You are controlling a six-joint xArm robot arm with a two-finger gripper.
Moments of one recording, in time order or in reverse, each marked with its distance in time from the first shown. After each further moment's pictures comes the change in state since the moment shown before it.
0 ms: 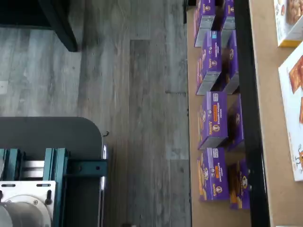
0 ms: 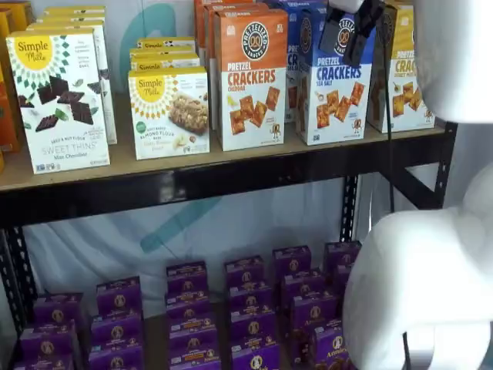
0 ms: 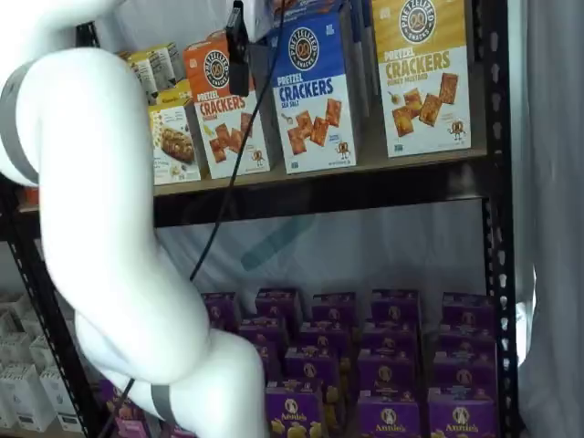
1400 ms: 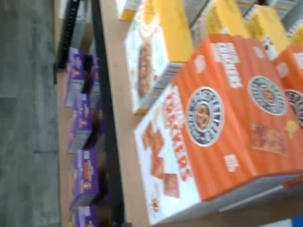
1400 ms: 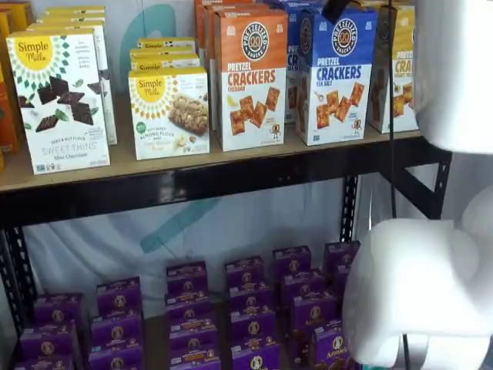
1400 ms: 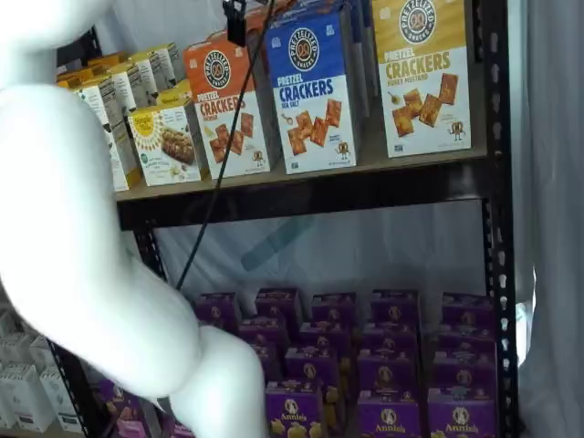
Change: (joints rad) arm -0.128 -0.117 0.091 0.264 -0.341 -0.008
